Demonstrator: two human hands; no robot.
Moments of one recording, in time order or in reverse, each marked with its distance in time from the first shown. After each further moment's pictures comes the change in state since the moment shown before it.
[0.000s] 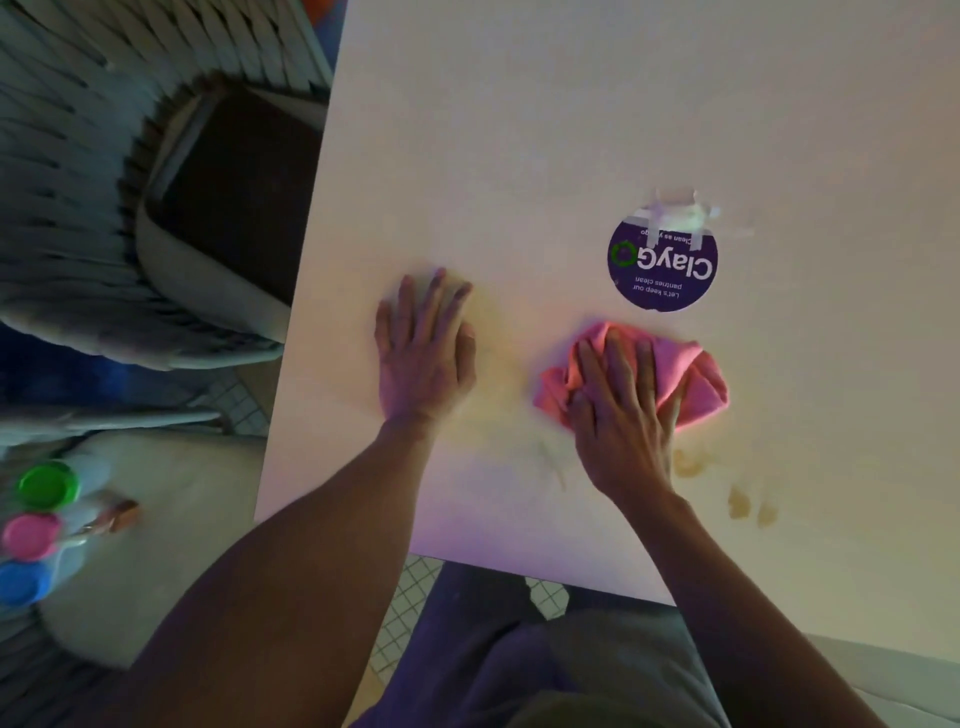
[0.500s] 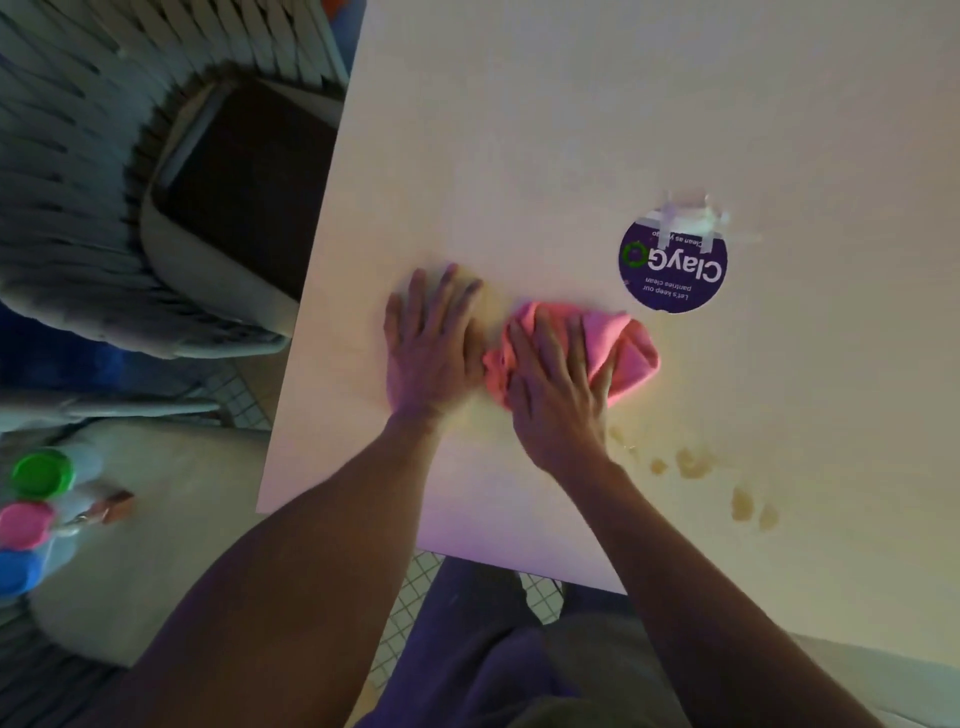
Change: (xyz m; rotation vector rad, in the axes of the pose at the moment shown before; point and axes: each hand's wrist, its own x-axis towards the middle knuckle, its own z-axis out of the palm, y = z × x) left_hand 0.000 -0.003 -0.001 0.006 0.005 0.012; right_hand 0.025 -0.070 0.010 -0.001 -0.008 -0.147
